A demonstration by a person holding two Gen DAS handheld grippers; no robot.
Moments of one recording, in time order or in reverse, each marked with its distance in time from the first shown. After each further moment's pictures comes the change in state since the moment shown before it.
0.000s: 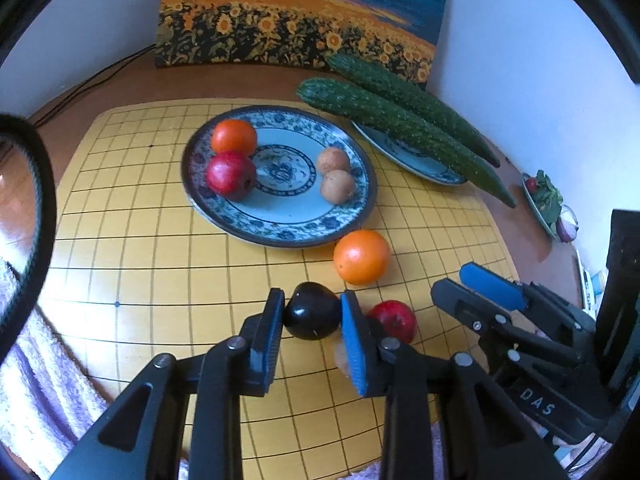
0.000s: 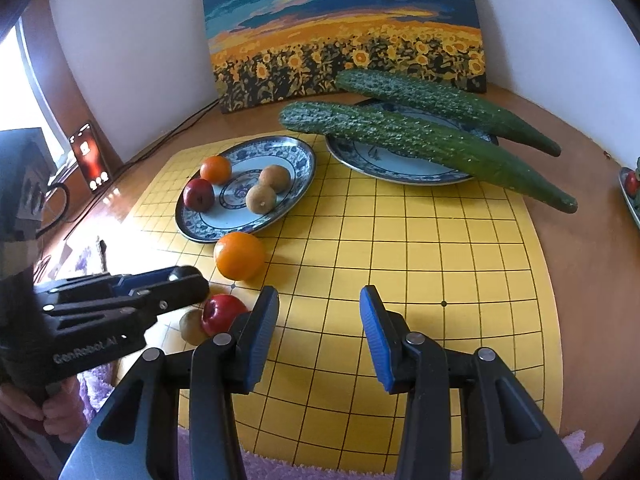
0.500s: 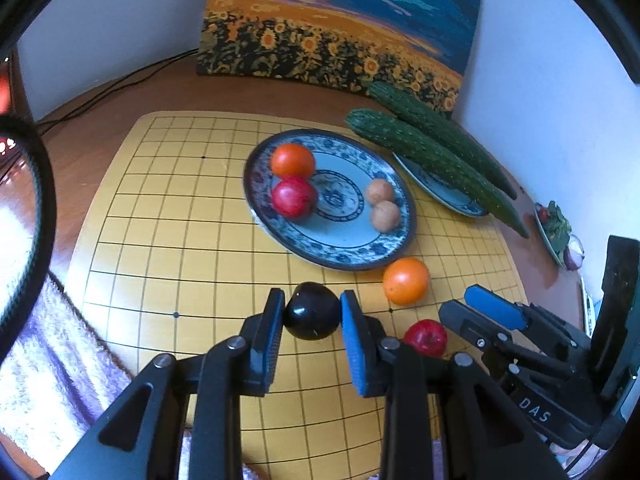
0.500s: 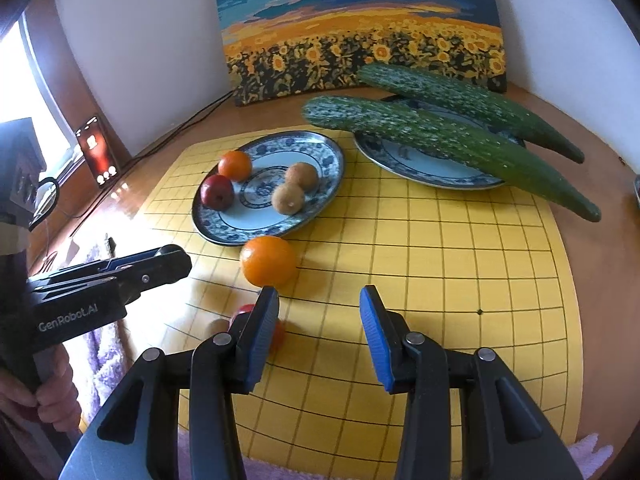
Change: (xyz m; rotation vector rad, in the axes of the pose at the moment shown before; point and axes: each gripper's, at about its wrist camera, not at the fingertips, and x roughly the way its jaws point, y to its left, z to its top) left arm -0.016 0.034 0.007 -0.071 -0.049 0.030; right arm 0.010 0.020 0.007 -0.015 0.021 0.030
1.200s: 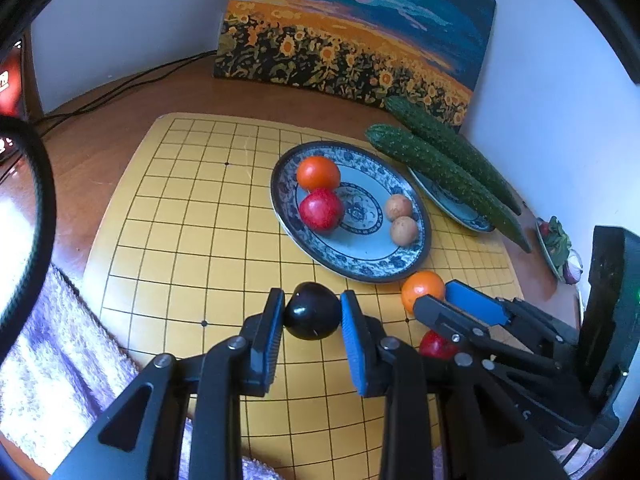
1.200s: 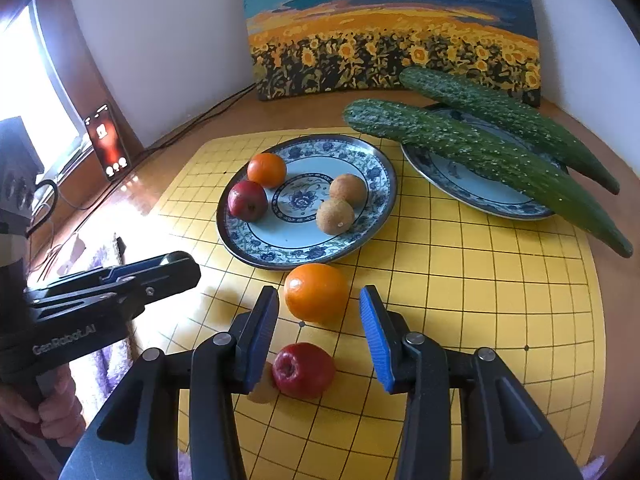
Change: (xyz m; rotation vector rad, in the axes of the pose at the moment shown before) left arm -0.005 0.018 0.006 -0.037 -0.021 -0.002; right arm 0.022 0.025 0.015 -0.048 0.021 0.026
